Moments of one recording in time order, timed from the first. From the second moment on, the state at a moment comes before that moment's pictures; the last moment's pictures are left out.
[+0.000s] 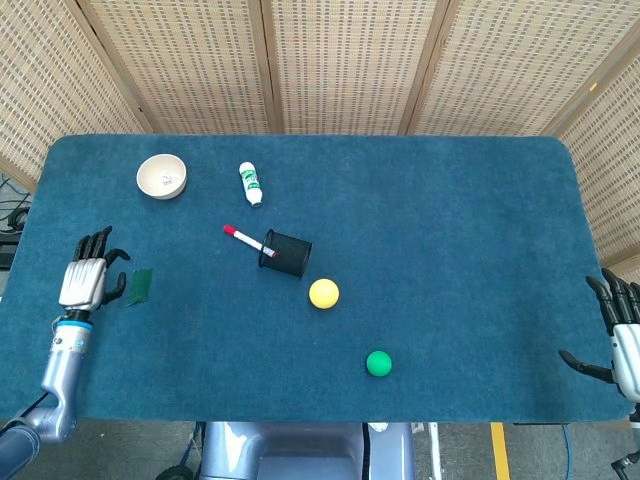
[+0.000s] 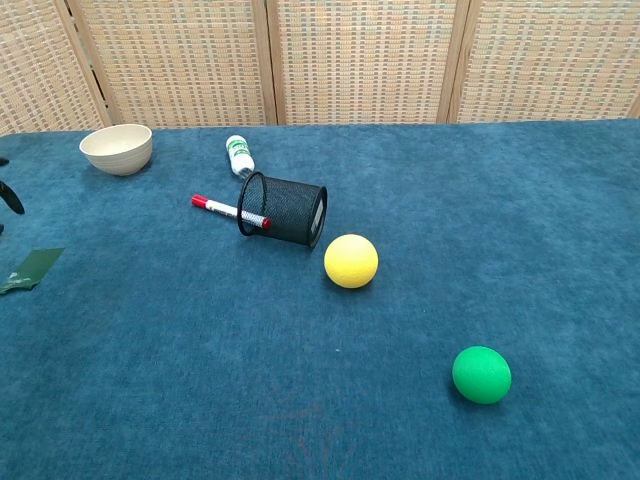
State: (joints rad) left arm -0.44 -1.69 -0.16 -0.74 1.33 1.12 -0.24; right arm 0.06 -1.02 0.09 -1.60 -1.50 1.51 0.13
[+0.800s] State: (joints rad) left arm -0.39 -1.68 -0.08 -0.79 1.37 1.07 -0.27; right arm 0.06 -1.02 0.09 -1.60 -1.50 1.50 0.14
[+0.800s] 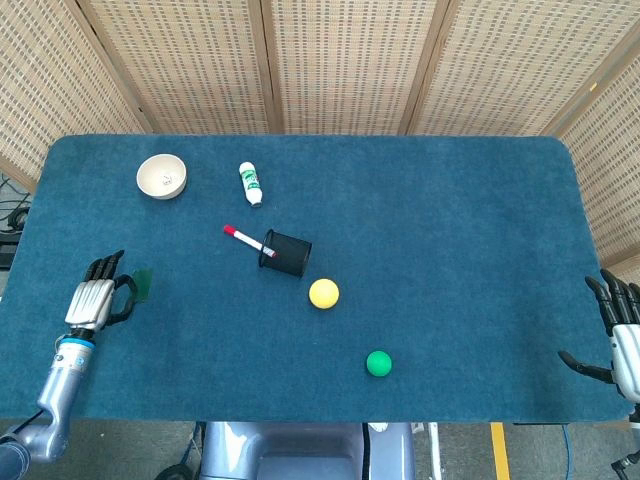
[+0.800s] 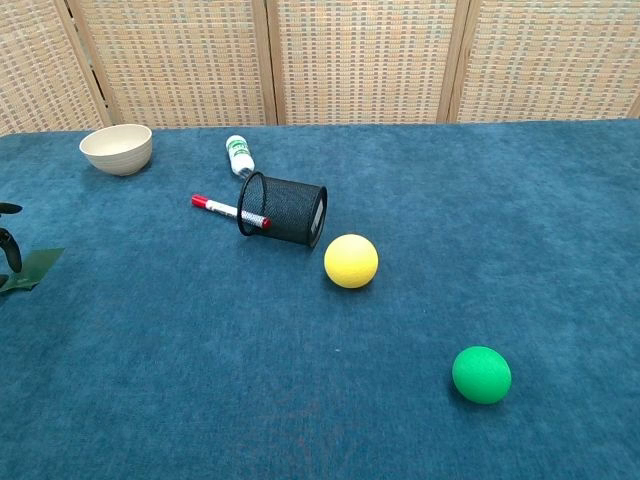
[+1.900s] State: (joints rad) left arm -0.39 -1.73 -0.09 -0.74 1.36 1.05 -0.26; right arm 0.07 -1.01 0.09 -1.60 -1.50 1.50 0.16
